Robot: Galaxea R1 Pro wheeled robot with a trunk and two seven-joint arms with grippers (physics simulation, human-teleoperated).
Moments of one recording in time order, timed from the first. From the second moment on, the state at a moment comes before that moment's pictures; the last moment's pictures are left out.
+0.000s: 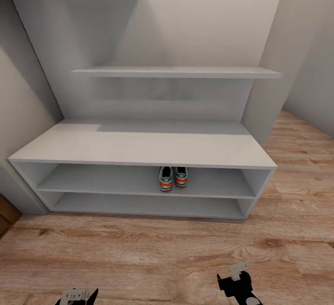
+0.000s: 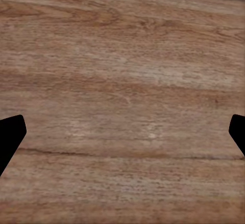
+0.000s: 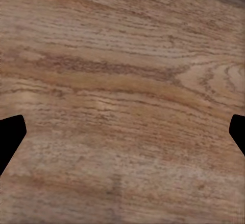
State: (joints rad) left arm -0.23 0.19 0.07 -0.35 0.19 -0.42 -0.38; right arm -0.52 -0.04 0.03 -0.04 0.19 -0.34 -0.09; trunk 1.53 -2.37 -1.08
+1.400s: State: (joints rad) left arm -0.23 0.17 0.06 -0.35 0.18 -0.42 -0.28; right arm -0.50 -0.06 -0.12 -0.03 0.17 -0.34 -0.09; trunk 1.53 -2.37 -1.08
